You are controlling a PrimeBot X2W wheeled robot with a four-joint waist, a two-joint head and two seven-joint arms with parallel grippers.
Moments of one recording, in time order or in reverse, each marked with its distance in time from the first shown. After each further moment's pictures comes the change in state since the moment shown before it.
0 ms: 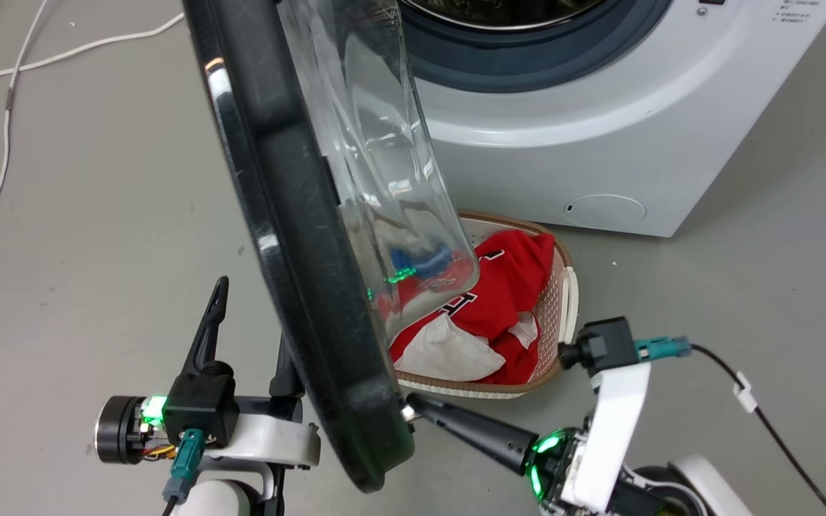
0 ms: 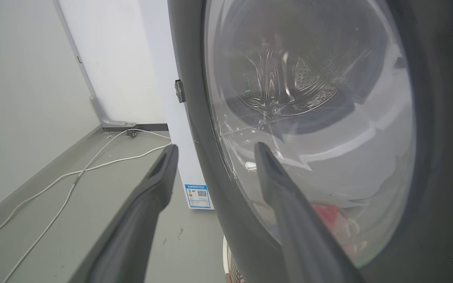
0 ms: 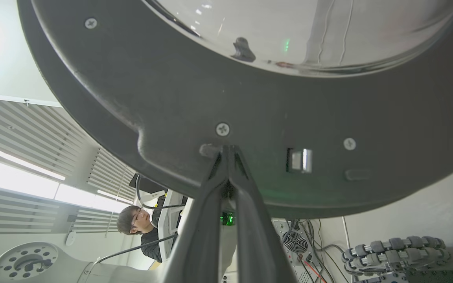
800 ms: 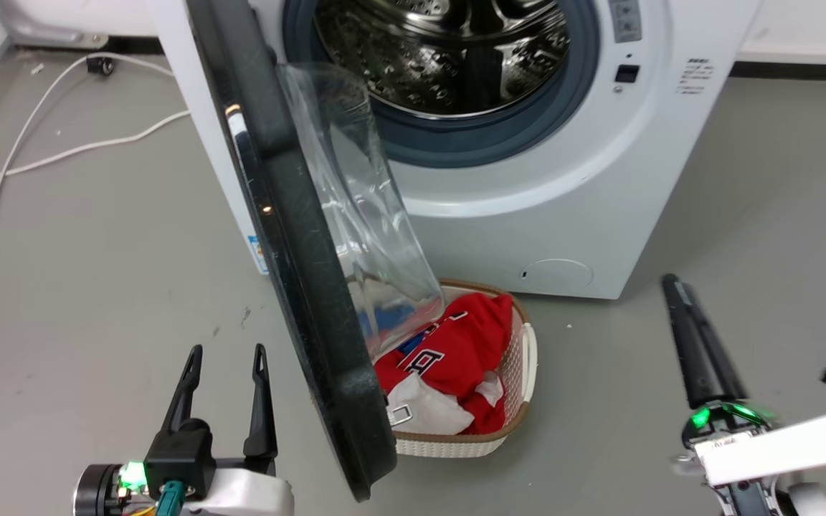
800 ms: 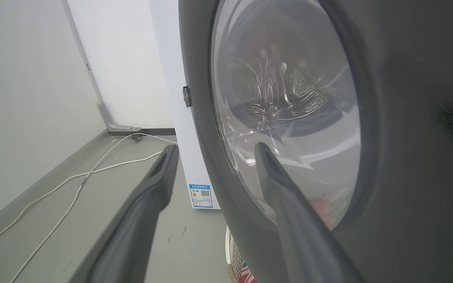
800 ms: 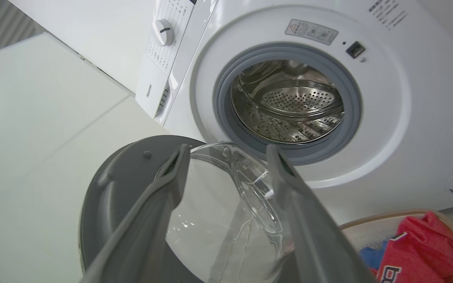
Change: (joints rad) left arm 0.129 0.005 0.059 0.012 0.010 -0.002 0.000; right arm 0.144 -0.088 -0.212 -0.078 -0.326 0.000 -0.760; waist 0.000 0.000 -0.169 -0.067
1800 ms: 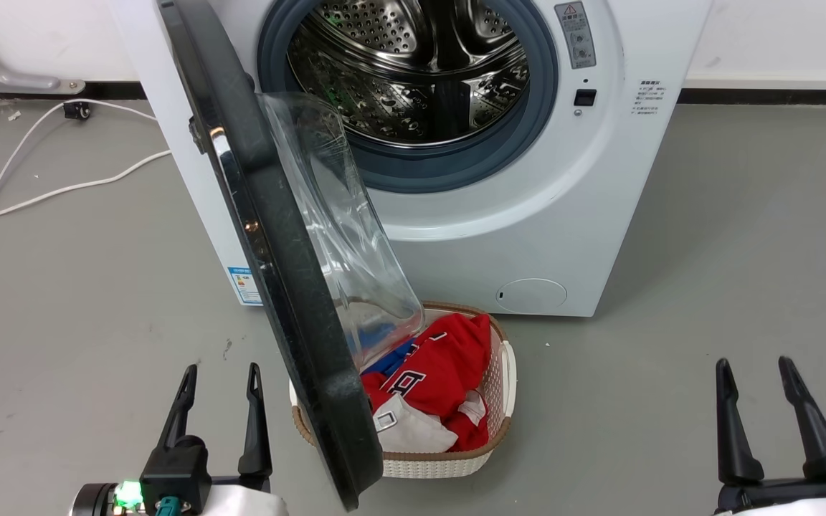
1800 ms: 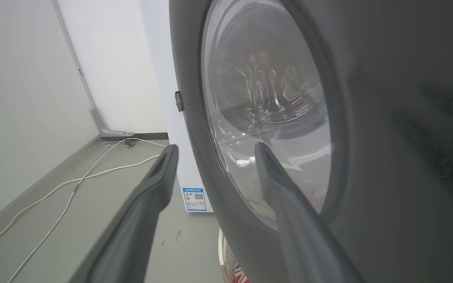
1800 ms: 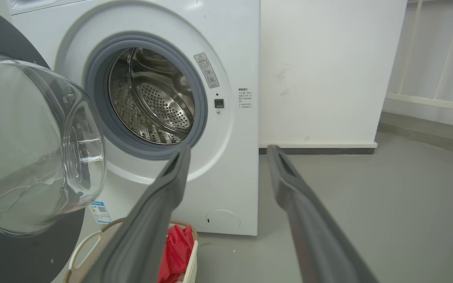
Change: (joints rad) left arm 0.046 0.000 0.016 0.000 0.003 -0.002 0.000; right arm 0.200 0.172 -0.353 0.044 -1.108 0.000 -0.077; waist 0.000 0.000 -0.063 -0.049
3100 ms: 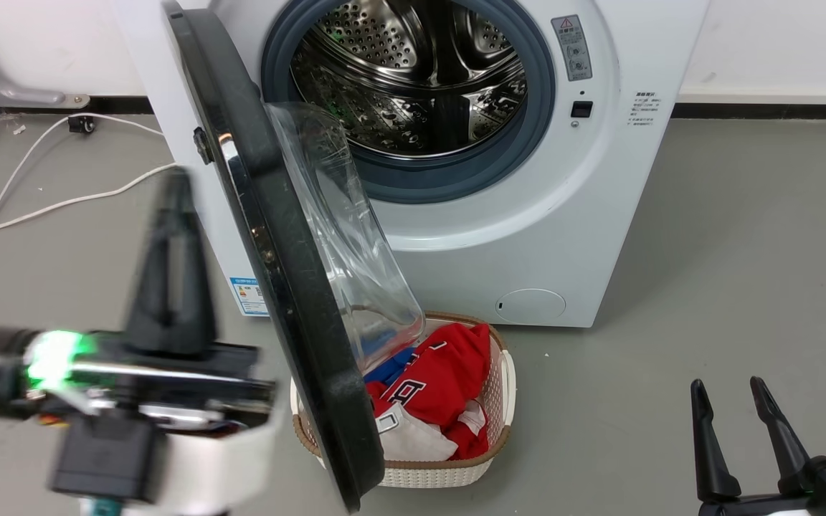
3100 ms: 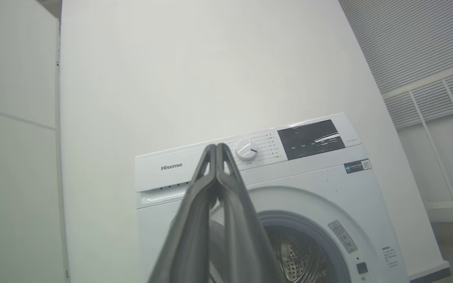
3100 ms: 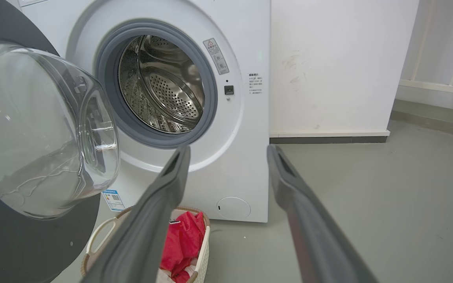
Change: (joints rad) left arm -0.209 0.084 -0.059 -0.483 0.076 -0.027 0.000; right arm 0.022 0.002 0.042 0.052 0.020 0.000 0.000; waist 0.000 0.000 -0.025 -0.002
